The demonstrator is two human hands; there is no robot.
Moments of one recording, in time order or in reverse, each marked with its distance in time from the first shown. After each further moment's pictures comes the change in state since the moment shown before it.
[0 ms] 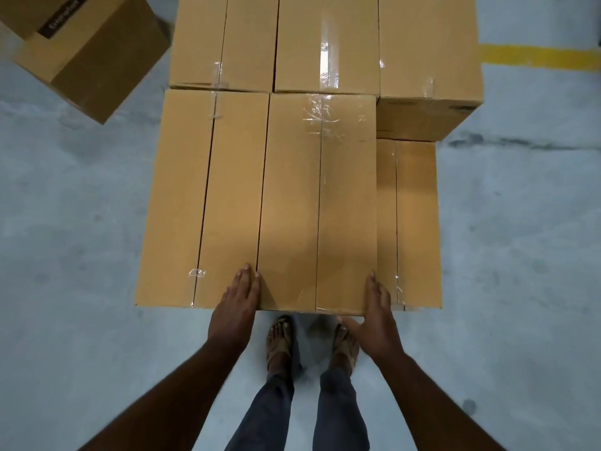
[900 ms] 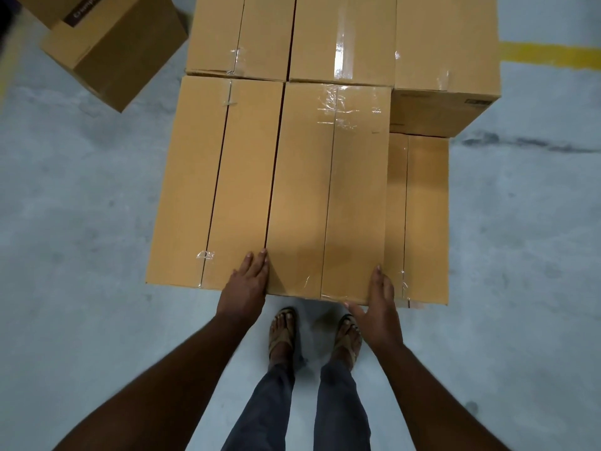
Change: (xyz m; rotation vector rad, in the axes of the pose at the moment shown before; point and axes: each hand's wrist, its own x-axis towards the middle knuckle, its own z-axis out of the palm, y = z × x) left_hand 0.010 0.006 -0.010 -0.042 -0.084 -0.014; right_hand -0.003 0.005 0.006 -0.037 0.035 0.003
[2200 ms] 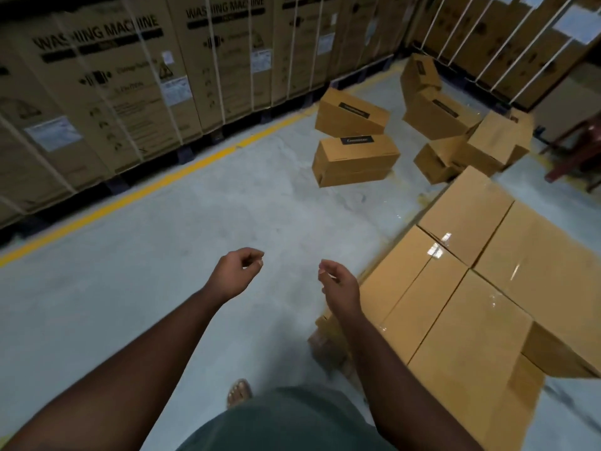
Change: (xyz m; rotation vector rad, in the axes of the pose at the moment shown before) left_hand -0.415 -0.386 -0.171 -1.167 0.735 -0.478; right_hand -0.299 -0.518 0.201 0.258 -0.306 -0.482
